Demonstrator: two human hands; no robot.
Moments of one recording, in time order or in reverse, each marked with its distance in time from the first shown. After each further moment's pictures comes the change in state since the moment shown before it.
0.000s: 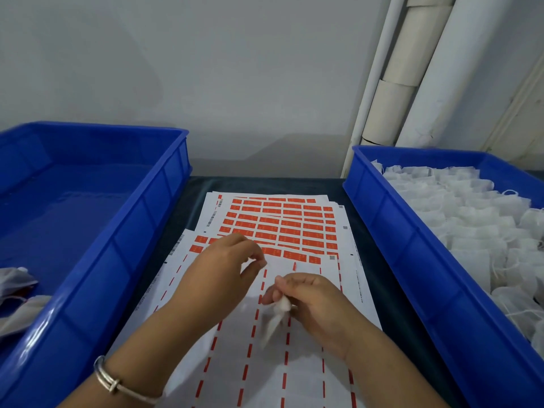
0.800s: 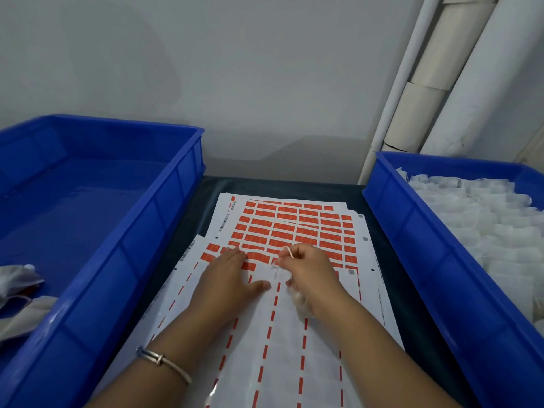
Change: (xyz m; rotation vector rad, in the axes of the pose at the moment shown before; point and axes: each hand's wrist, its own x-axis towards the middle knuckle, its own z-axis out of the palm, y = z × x) left_hand 0.026 -0.056 0.062 0.053 -0.179 -0.482; right_hand 0.098 -0.007 0.011 0.024 0.352 0.025
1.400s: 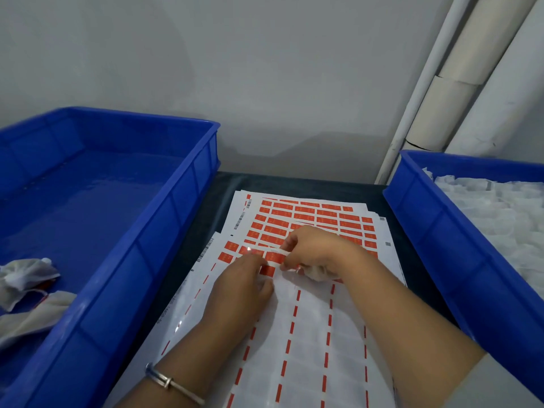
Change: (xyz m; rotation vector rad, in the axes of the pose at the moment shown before) left_hand -0.015 0.000 -0.005 -0.198 0.100 0.026; right_hand 0.052 -0.039 0.005 -0.742 -0.409 -0.035
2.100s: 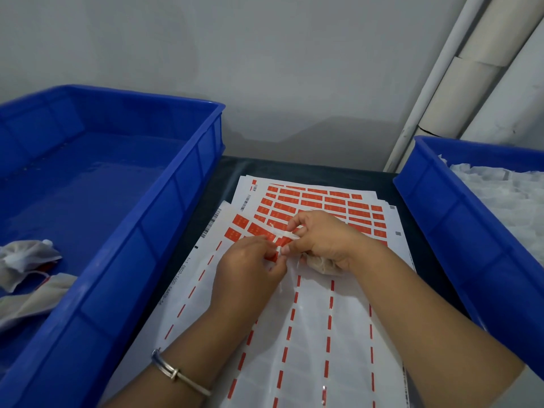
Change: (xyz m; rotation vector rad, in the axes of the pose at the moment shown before) left_hand -0.005 0.005 -0.002 -0.033 0.223 0.090; right_hand -0.019 -0.001 0.003 0.411 -0.018 -0.110
